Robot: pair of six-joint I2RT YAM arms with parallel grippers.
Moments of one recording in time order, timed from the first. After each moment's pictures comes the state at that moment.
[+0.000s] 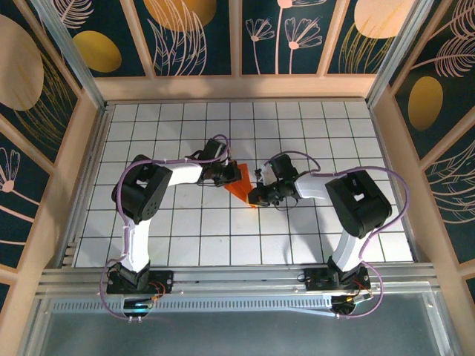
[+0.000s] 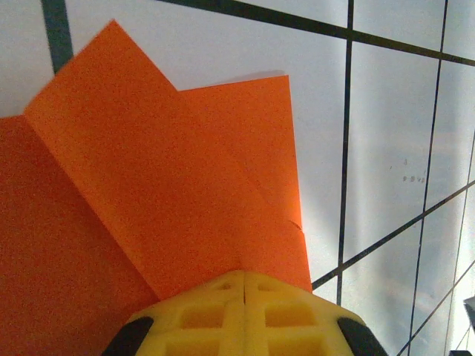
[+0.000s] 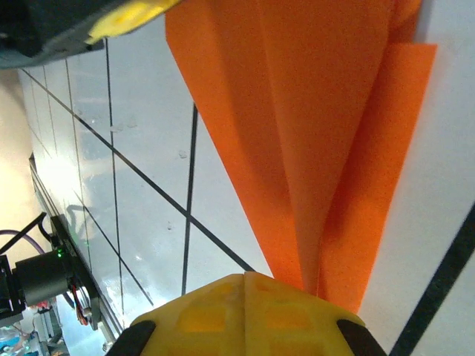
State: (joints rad) left arm -0.55 2.05 1.18 -0.06 0.44 -0.77; right arm 0.54 1.76 0.80 -0.08 -0.72 0.53
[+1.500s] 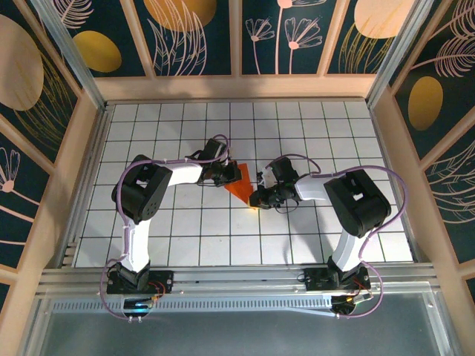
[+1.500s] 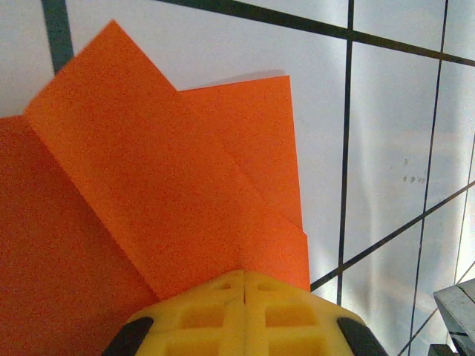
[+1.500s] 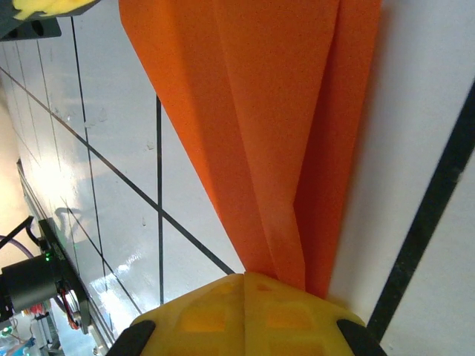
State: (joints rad) left arm -0.55 2.05 1.18 -0.06 0.43 -0.77; right arm 0.54 1.77 0.77 -0.07 -0.70 0.54
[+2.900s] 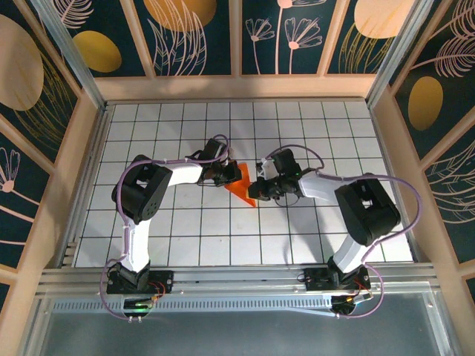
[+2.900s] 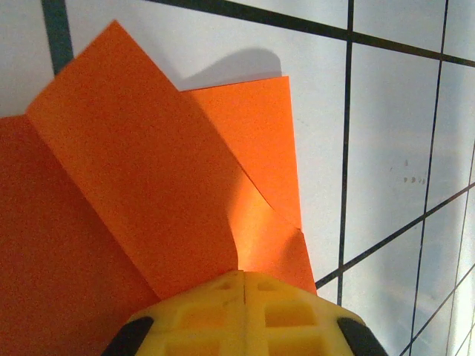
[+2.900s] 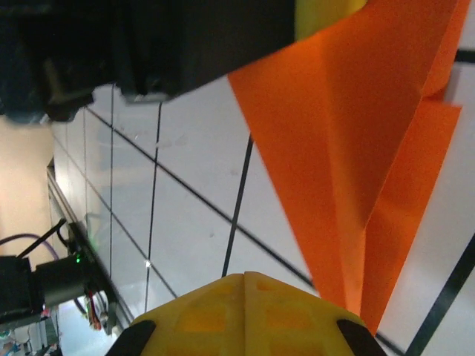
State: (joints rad) left arm -0.55 2.05 1.18 -0.06 0.43 -0.77; right arm 0.53 1.69 0.84 -0.12 -0.70 0.53
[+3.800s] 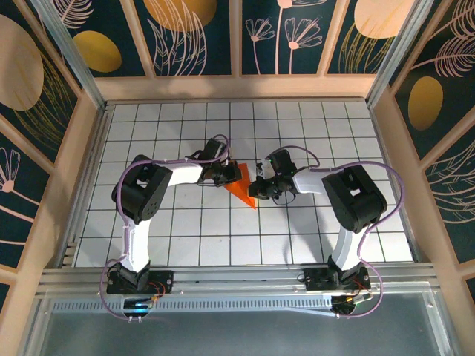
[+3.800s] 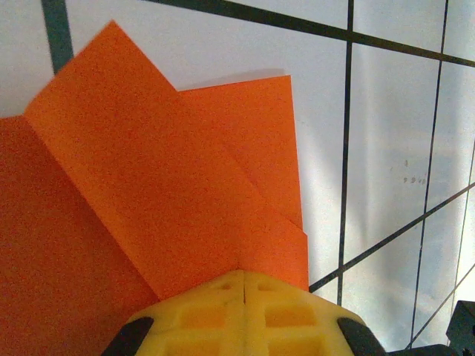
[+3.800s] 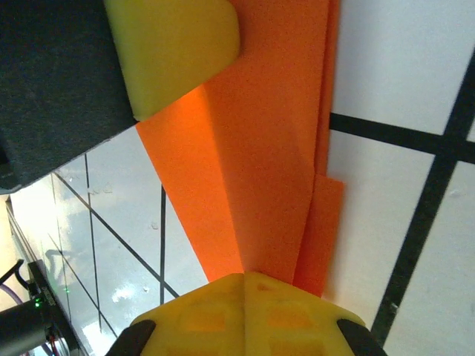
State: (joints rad) left arm -0.55 2.05 1.18 -0.06 0.43 -0.77; right arm 0.52 1.82 0.87 -0.07 -0.63 0.55
